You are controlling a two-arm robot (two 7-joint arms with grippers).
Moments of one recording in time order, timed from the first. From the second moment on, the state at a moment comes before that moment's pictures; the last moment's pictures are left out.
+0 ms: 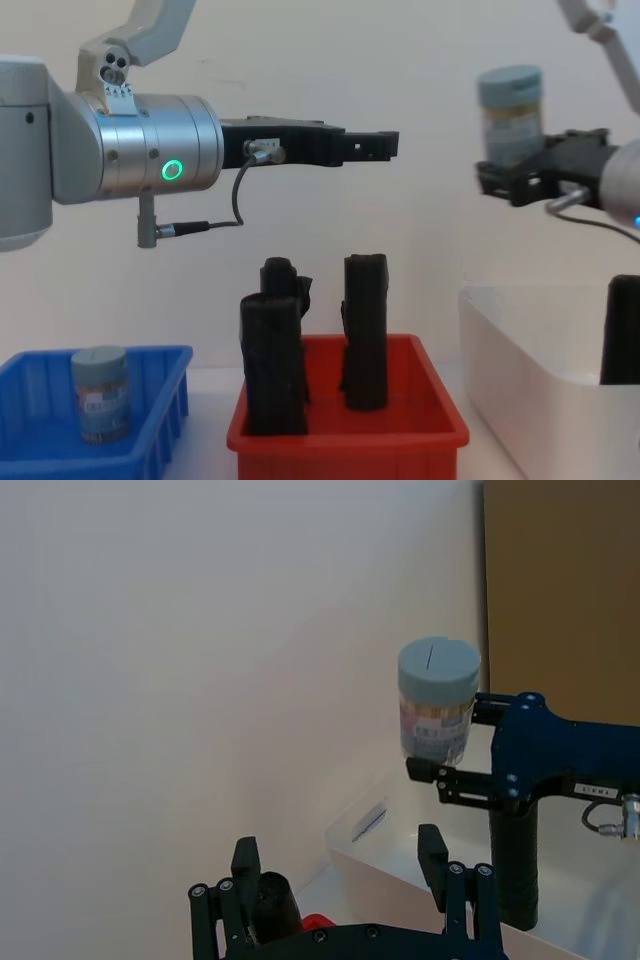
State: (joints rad) left arm -0.57 0.24 0.35 -1.40 -0.28 0.22 -0.46; right arm 0.44 0.16 -0.31 -1.43 -0.11 0.16 0.04
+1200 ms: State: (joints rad) left arm -0.57 0.24 0.35 -1.40 -0.28 0.22 -0.46; right arm 0.49 0.17 -0.18 -1.33 0.10 0.28 -0.22
